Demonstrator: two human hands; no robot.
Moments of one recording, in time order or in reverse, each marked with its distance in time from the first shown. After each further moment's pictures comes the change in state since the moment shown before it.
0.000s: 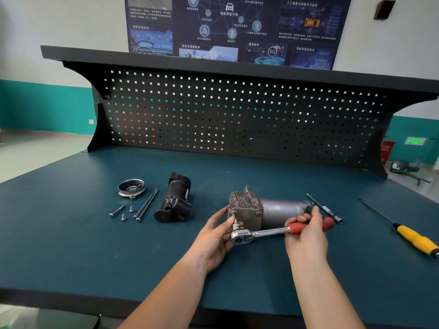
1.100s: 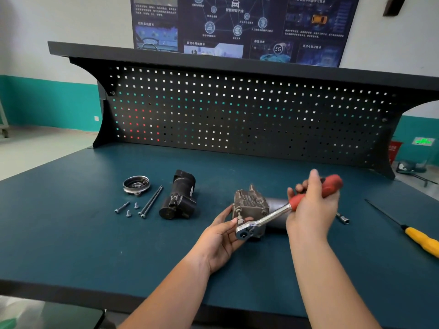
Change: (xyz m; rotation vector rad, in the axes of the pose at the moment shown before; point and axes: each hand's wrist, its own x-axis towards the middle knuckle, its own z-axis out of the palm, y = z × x) left_hand -0.007 0.006 0.003 -0.050 -0.080 -0.055; right_hand -0.024 0.005 0.046 -0.248 -0.255 -0.459
